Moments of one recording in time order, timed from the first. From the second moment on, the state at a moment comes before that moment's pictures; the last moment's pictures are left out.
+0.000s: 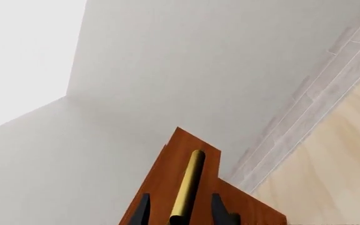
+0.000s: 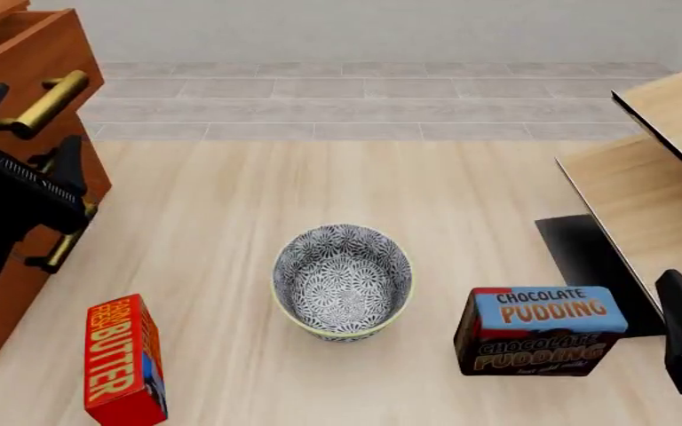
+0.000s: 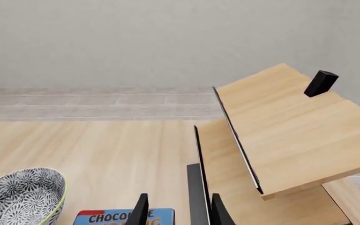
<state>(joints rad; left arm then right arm) 0.02 1.32 -0.29 -1.21 1.12 -0.02 0.00 0.00 0.04 0.00</state>
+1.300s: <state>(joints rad) 0.11 1.36 -0.33 -1.21 1.13 -0.01 0.00 0.00 0.05 -0.01</state>
